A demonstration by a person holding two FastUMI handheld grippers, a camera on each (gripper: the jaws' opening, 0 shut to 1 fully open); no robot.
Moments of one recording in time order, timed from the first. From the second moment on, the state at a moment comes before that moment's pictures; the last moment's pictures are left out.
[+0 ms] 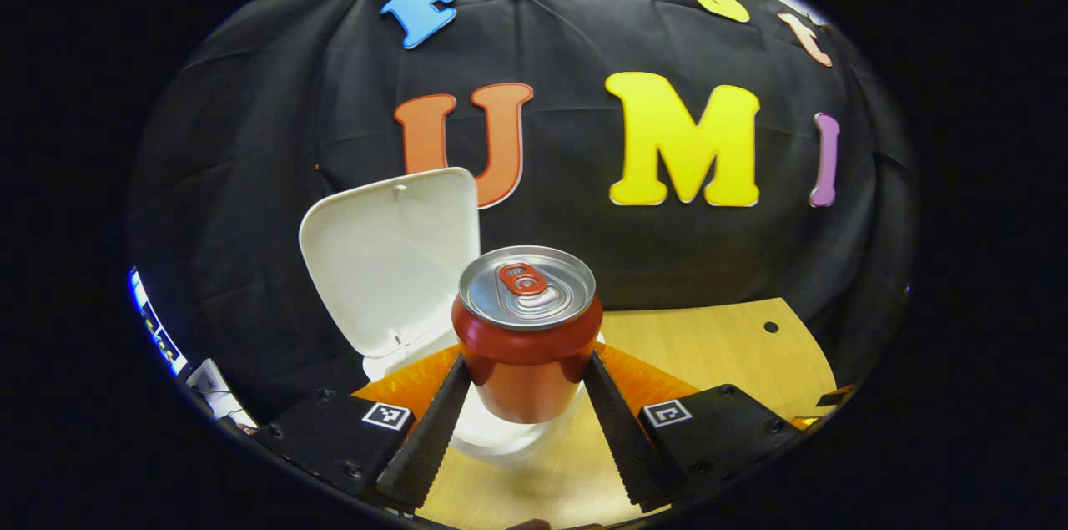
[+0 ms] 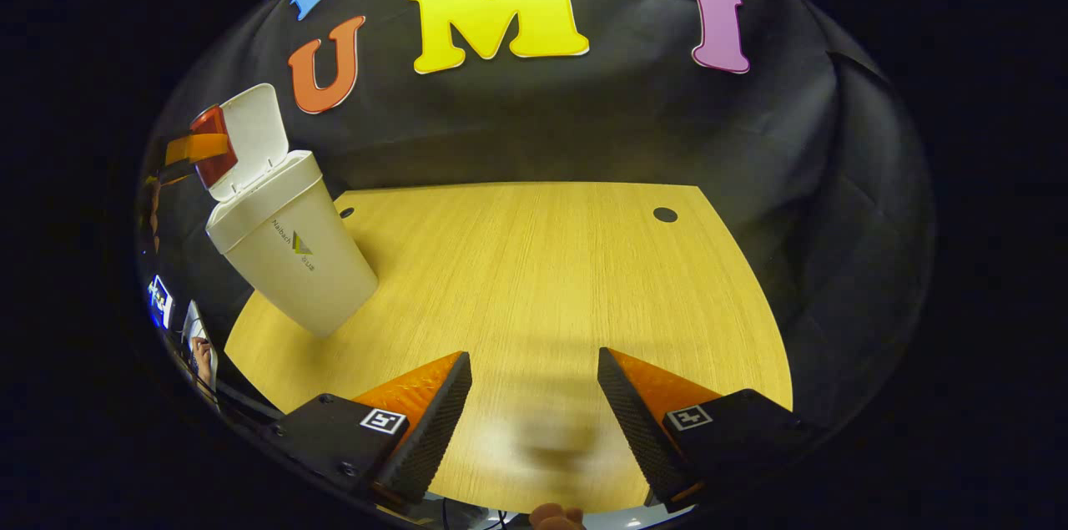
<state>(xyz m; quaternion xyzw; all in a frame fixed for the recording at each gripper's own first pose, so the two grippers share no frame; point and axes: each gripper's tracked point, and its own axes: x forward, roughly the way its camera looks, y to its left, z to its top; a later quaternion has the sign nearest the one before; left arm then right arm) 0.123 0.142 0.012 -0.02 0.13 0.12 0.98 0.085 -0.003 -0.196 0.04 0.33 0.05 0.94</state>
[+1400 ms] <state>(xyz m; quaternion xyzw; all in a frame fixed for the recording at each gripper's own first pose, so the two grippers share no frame) 0.177 0.175 0.125 0.03 0.09 0.17 0.98 0.072 -0.010 -0.214 0.02 0.33 0.06 0.94</state>
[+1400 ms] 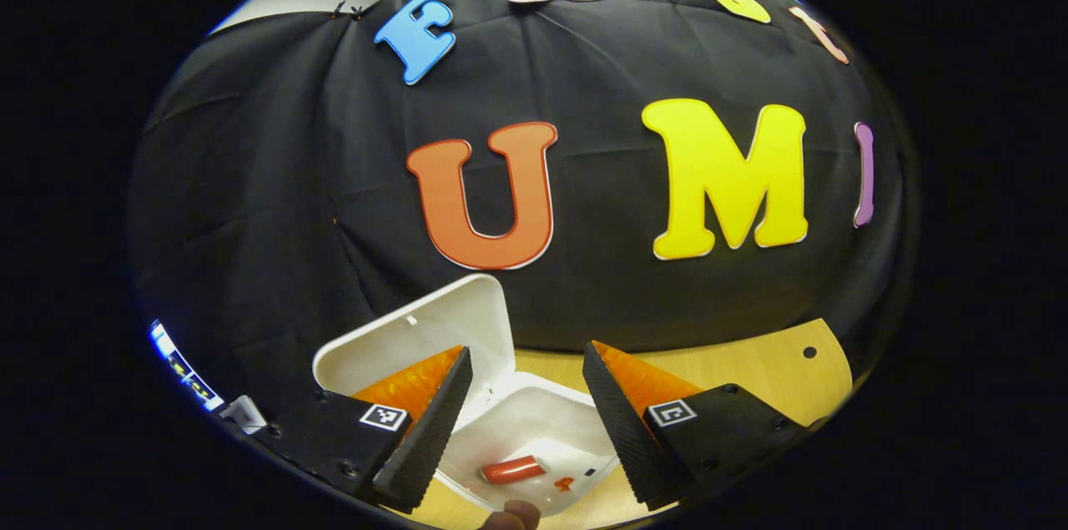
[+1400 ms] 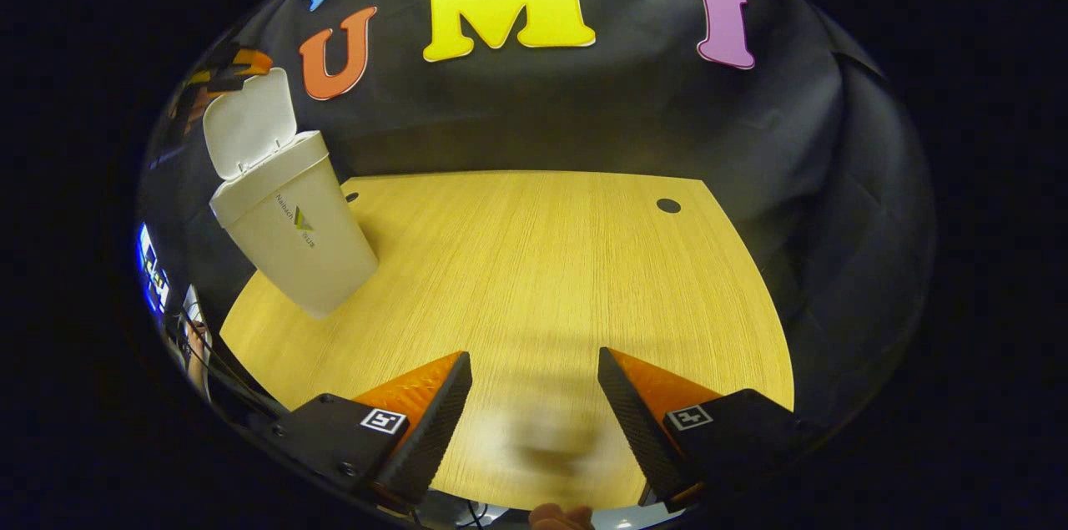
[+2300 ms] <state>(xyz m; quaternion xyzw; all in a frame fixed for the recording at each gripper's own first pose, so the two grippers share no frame) 0.216 0.281 0.123 -0.12 0.12 0.29 0.94 0.070 -0.012 -0.235 0.04 0.34 0.07 0.94</state>
